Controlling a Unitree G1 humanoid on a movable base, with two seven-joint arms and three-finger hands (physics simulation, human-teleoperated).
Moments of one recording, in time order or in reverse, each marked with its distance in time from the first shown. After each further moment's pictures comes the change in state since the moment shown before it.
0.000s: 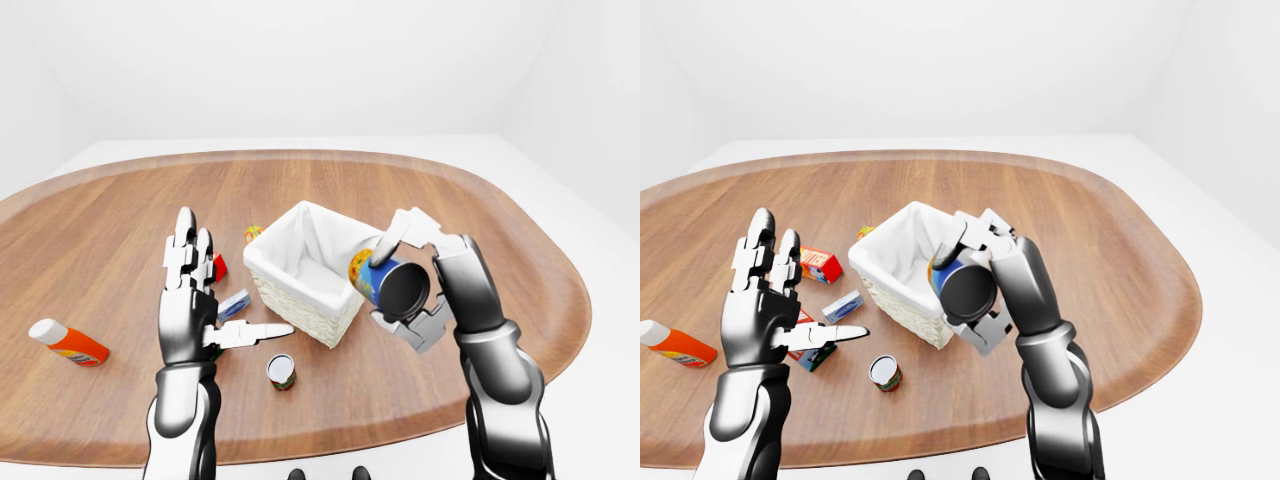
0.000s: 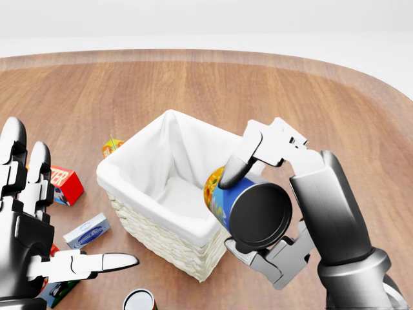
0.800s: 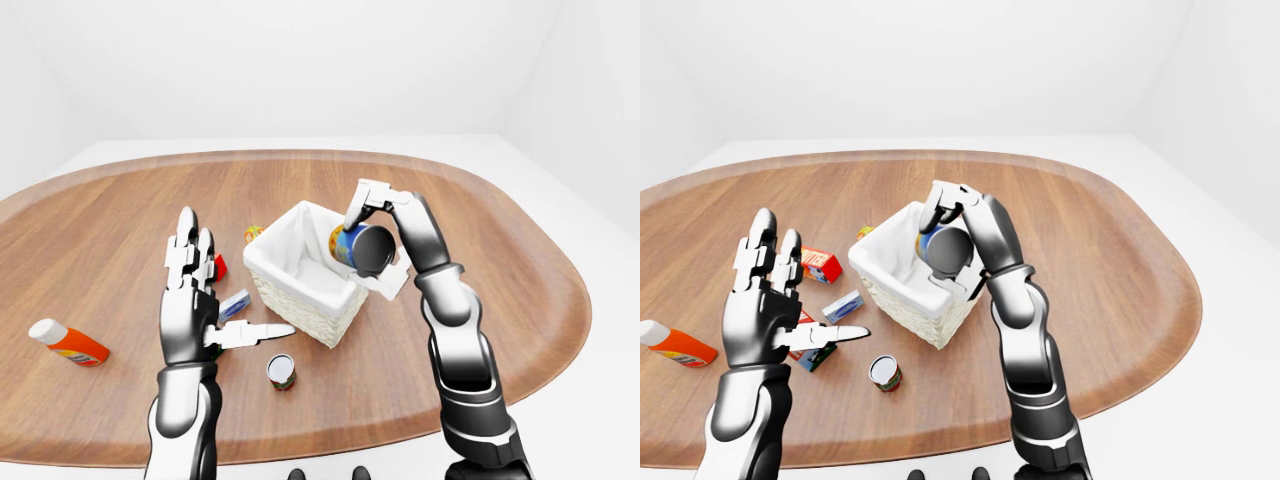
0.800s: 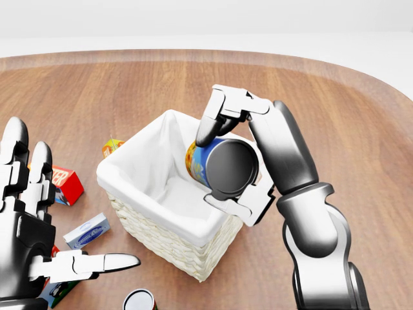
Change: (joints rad) left arm 0.001 0.000 -0.007 -0.001 0.005 0.000 0.001; right arm -0.308 0.017 -0.016 0.387 -0.024 0.000 -0.058
